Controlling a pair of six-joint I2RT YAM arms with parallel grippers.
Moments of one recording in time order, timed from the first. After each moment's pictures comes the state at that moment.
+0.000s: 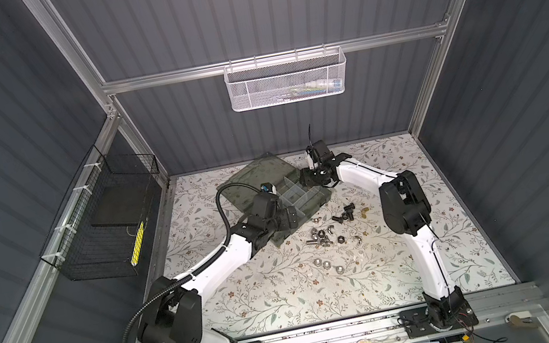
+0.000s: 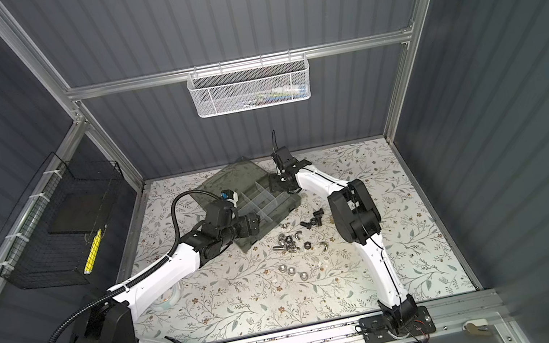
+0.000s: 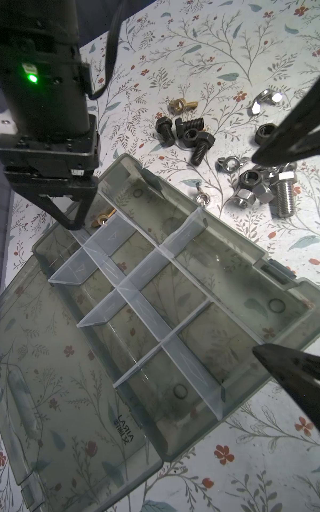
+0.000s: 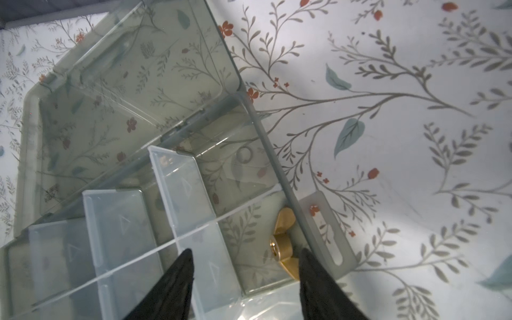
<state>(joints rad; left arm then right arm) -0.64 1.49 1.00 -0.22 -0.09 -0.41 0.45 2.30 1.93 -0.52 -0.10 0.39</state>
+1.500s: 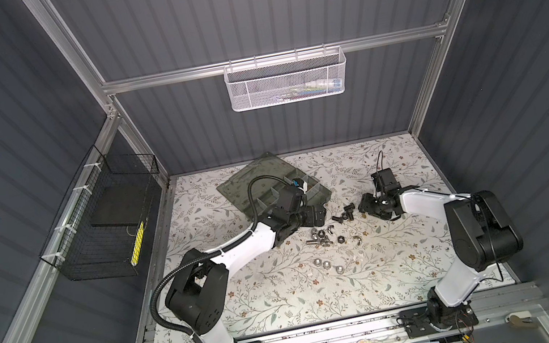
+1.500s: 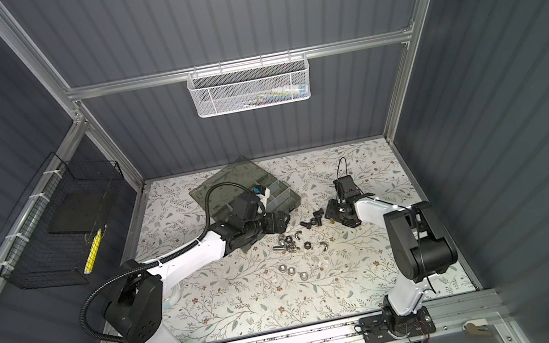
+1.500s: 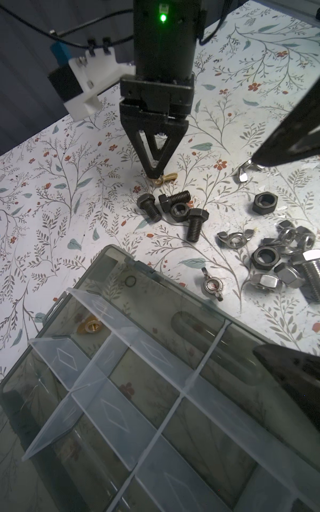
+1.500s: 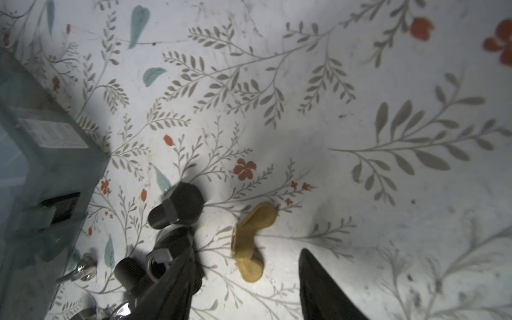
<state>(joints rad) -0.76 1.72 1.16 -0.13 0.07 -0.40 0.17 1.69 0.91 -0.26 -0.09 0.60</state>
